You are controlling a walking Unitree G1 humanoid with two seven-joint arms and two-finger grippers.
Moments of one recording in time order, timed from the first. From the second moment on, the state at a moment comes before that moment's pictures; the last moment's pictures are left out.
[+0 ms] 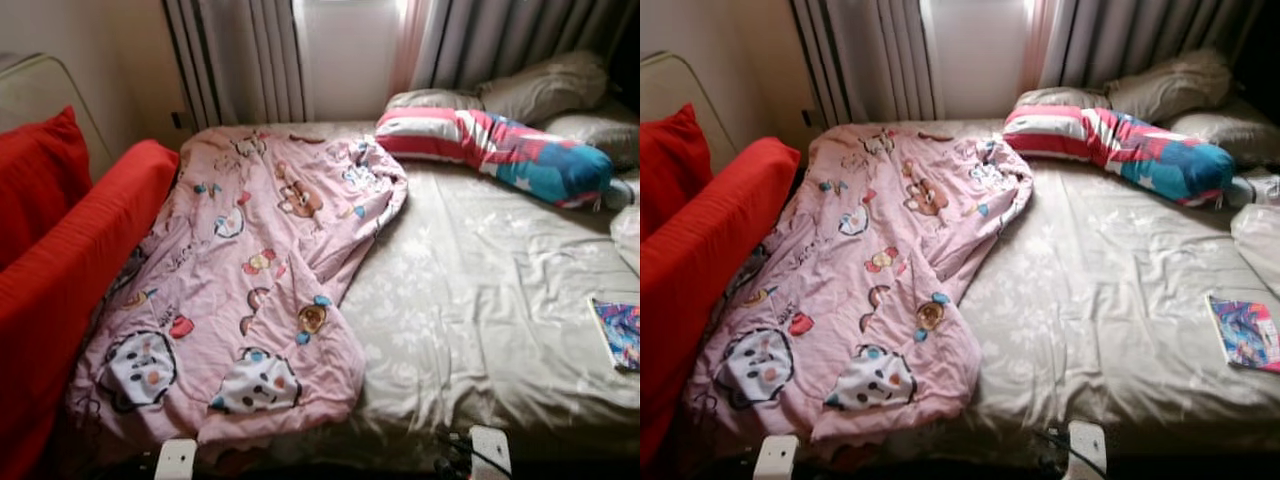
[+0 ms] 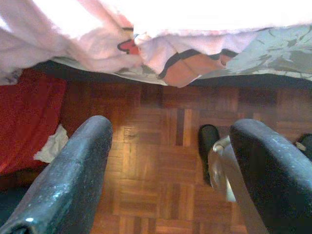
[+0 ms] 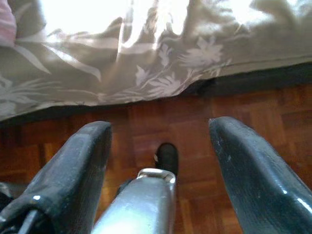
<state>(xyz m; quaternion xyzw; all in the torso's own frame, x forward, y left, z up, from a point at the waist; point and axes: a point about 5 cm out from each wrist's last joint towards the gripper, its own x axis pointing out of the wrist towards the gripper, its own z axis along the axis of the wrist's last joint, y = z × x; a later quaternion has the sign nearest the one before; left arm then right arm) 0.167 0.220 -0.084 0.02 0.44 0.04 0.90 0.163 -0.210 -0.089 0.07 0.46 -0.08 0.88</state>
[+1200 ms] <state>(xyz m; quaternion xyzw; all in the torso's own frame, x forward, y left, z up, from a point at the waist) 0.170 0.224 -0.081 0.02 0.44 0.04 0.90 0.172 -0.202 -0.086 0.07 0.44 -0.06 0.89</state>
